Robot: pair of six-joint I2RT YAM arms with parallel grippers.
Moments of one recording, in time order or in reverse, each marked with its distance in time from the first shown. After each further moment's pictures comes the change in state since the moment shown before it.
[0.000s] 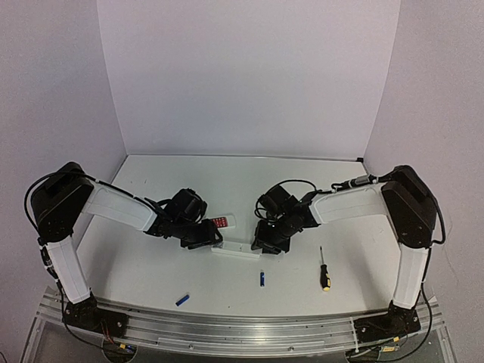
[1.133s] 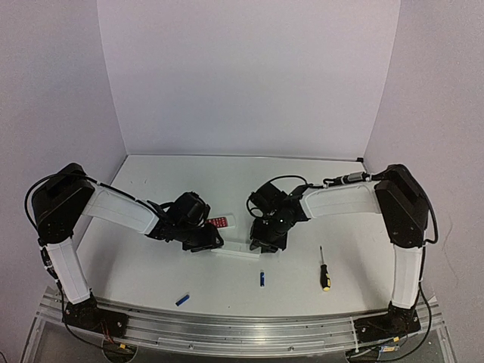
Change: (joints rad) left arm -0.040 0.001 -0.005 0.000 -0.016 -0.005; right arm 0.025 0.062 0.134 -0.159 0.036 0.010
